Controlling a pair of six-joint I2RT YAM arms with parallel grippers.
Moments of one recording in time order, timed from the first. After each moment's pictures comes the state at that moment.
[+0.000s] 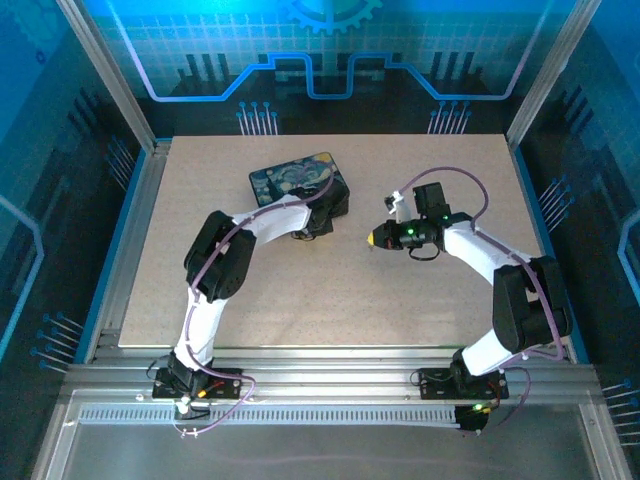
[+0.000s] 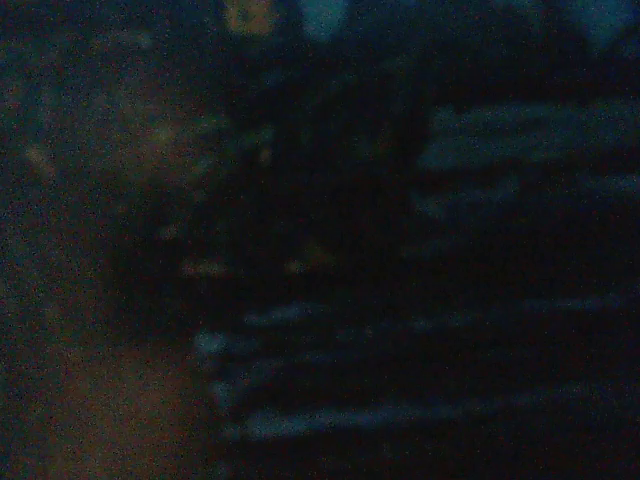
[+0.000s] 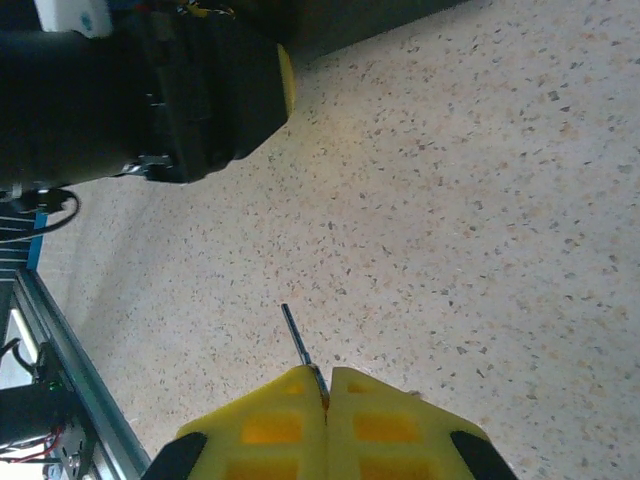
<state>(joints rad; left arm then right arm) -0.60 2.13 1.63 -0.76 -0.31 -0.84 0.24 1.55 0.95 -0.38 -0.66 0.24</state>
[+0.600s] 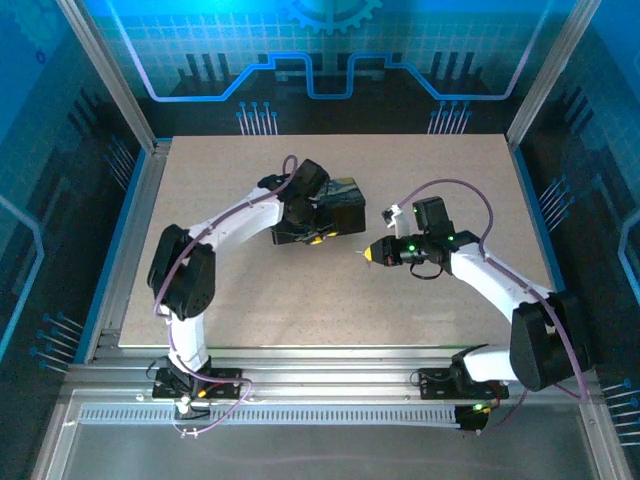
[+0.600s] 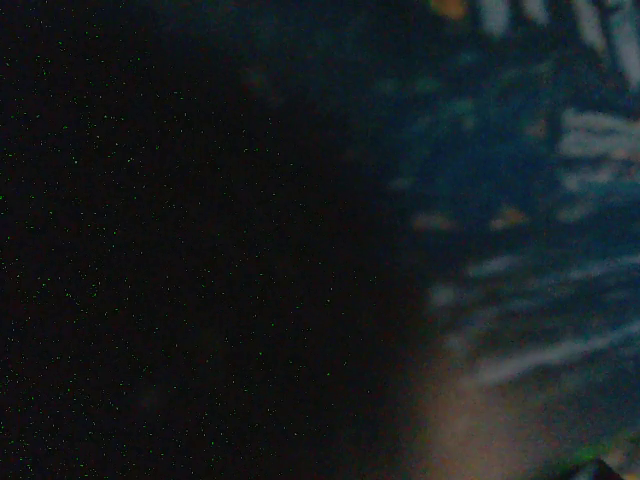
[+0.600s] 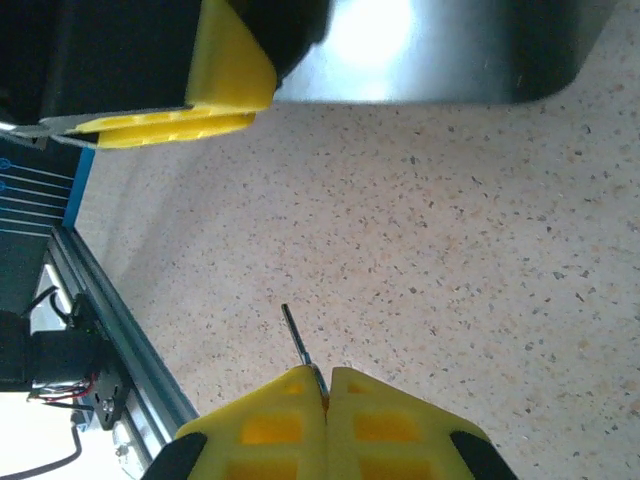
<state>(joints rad) -0.55 1.88 1.56 -0.85 0.28 -0.95 0.31 1.34 0.82 -0.38 -0.67 0.28</state>
